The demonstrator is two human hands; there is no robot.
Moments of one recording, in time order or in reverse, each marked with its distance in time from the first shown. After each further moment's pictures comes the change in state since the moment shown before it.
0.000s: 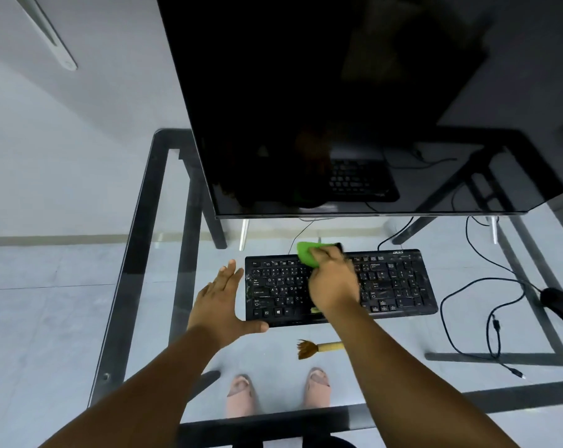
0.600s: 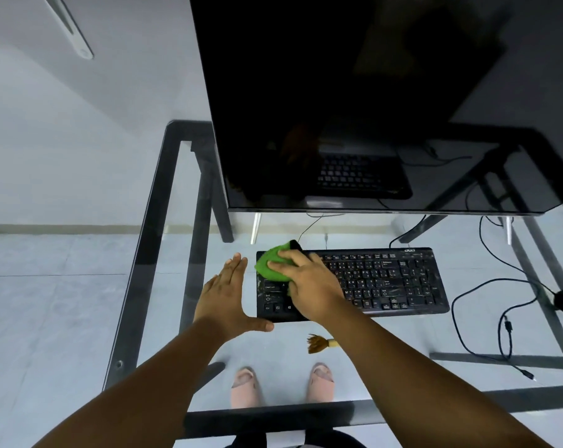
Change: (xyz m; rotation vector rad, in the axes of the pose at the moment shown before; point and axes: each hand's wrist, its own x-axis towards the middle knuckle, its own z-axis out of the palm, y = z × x) left_hand -0.001 -0.009 -0.002 0.034 -0.028 -0.022; right_hand -0.012 -0.023 0.023 -0.100 -0.188 -0.519
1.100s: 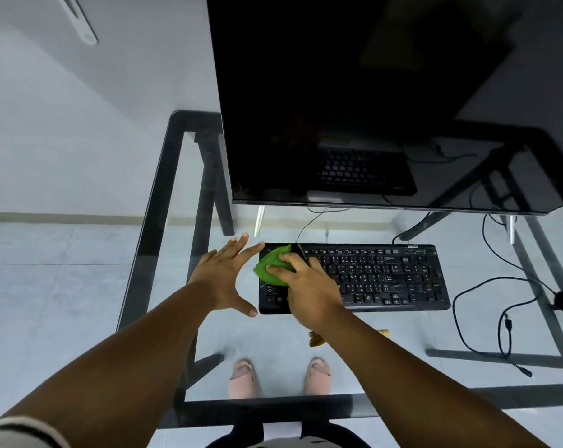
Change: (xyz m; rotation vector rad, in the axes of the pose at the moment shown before) left_hand 0.031 -0.021 -0.027 0.171 -0.138 0.173; right_hand -0.016 -0.021 0.002 -0.099 -0.080 0.035
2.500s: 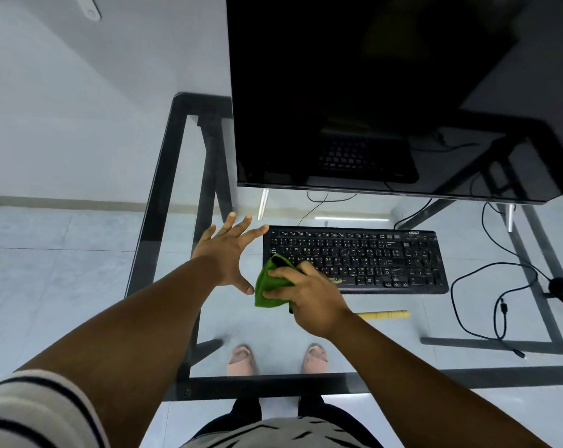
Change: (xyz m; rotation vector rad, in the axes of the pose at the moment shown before) left_hand 0.004 -0.005 -0.003 0.123 -0.016 -0.020; right_hand -0.031 0.002 0.027 -0.036 0.129 -0.306
